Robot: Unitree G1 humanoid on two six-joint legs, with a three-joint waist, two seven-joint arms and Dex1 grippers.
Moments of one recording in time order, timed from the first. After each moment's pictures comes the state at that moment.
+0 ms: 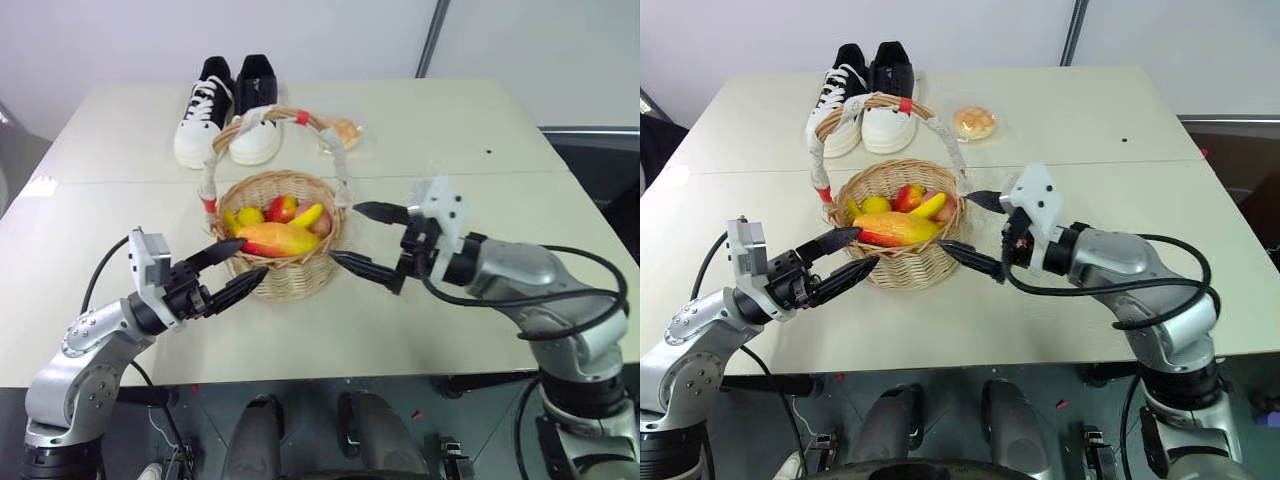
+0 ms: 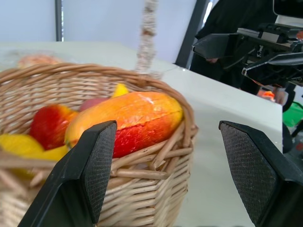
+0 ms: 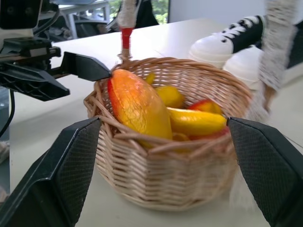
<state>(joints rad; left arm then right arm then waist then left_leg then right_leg) 0.01 0.55 0.25 -0.46 -0.78 0.45 -0.84 -0.42 -0.55 -0.02 -0.61 0.63 0.84 0.58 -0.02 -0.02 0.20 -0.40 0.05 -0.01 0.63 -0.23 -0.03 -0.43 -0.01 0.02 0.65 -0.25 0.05</state>
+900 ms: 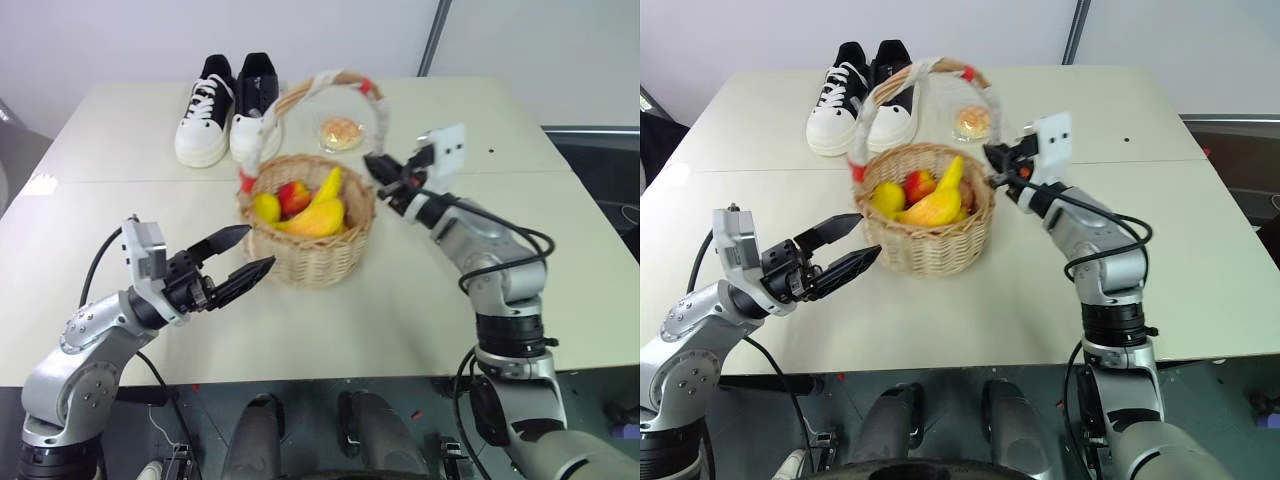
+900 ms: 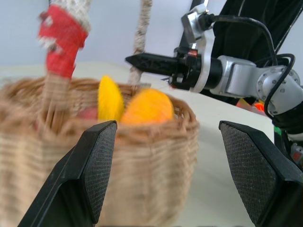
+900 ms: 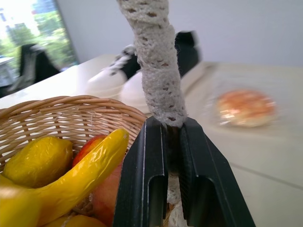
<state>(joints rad) -0.02 0.56 0.26 -0.54 -0.86 0.45 -0.78 -0.63 -0.31 -0.14 -0.13 0.43 0.60 0.34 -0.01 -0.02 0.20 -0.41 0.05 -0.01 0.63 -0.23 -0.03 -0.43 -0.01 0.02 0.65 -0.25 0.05</state>
